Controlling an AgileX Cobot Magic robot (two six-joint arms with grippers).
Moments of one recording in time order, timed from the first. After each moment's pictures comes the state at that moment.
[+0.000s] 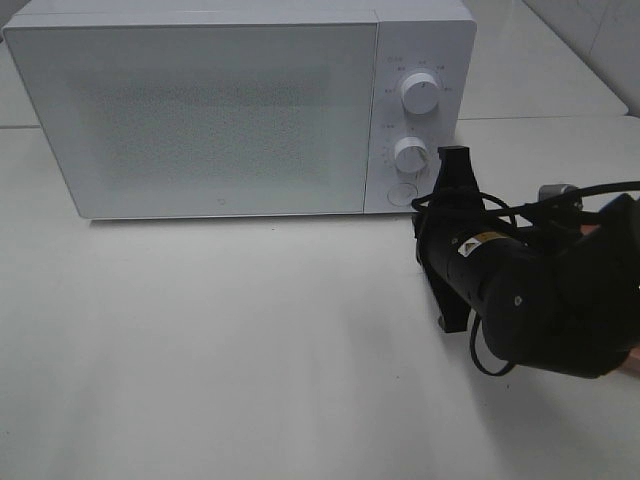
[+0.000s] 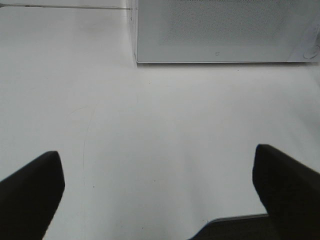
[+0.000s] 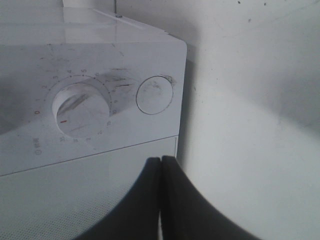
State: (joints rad) left arm -0.03 0.00 -0.52 -0.13 1.08 0.05; right arm 0.72 1.86 -0.56 0.80 -0.93 1.22
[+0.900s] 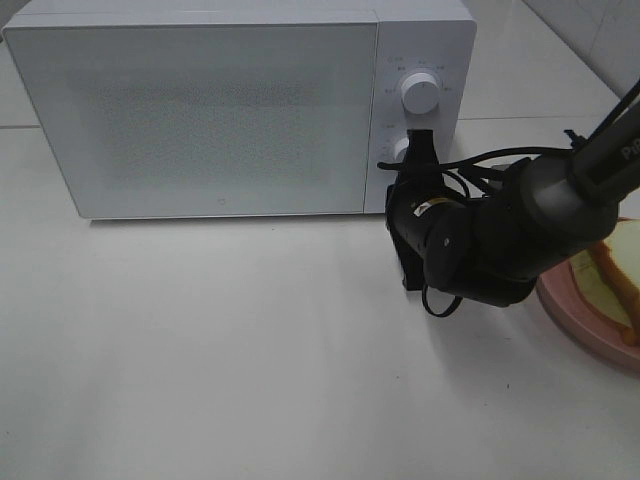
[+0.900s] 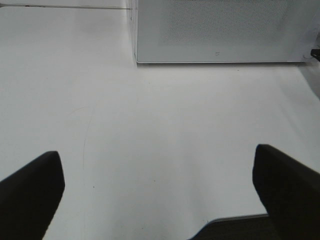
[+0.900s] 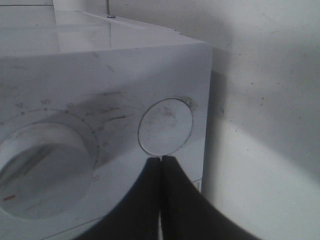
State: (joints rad) left arm -0.03 0.00 -0.52 -0.13 1.08 0.05; right arm 0.60 2.08 -0.84 0.73 -0.85 1.25
